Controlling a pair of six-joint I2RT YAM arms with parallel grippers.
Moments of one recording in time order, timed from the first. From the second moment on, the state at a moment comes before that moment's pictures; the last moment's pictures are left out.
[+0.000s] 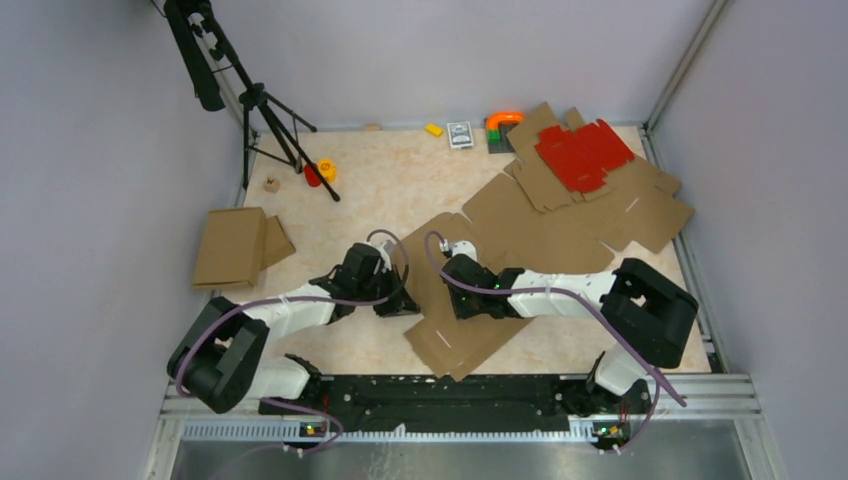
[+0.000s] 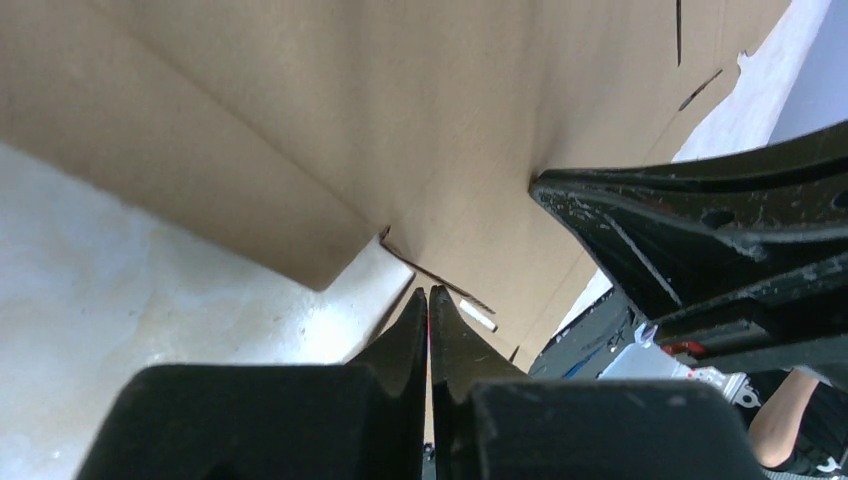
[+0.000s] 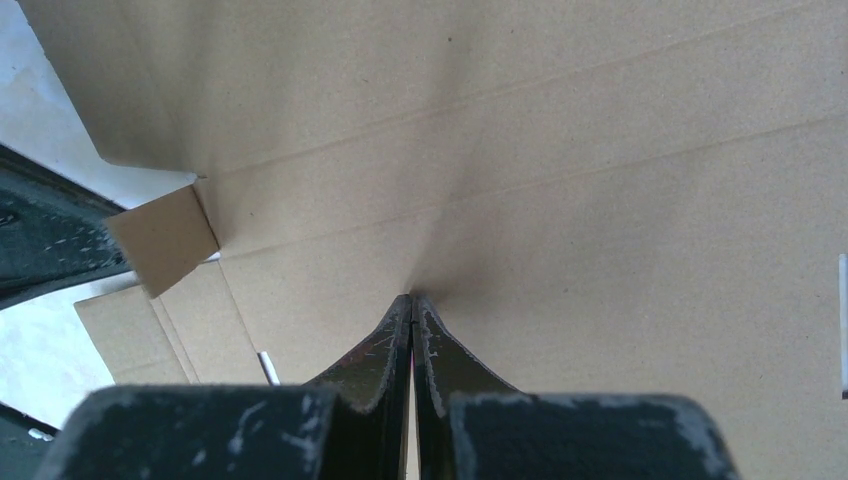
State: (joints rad) left arm -0.56 1.30 0.45 0.02 0.42 -0.83; right arm 1.02 1.60 0.83 -0.22 0.21 0.60
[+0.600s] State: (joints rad) left arm -0.61 1.52 0.62 -0.02 0.39 -0.78; right arm 1.02 1.61 0.83 -0.20 0.18 0.59
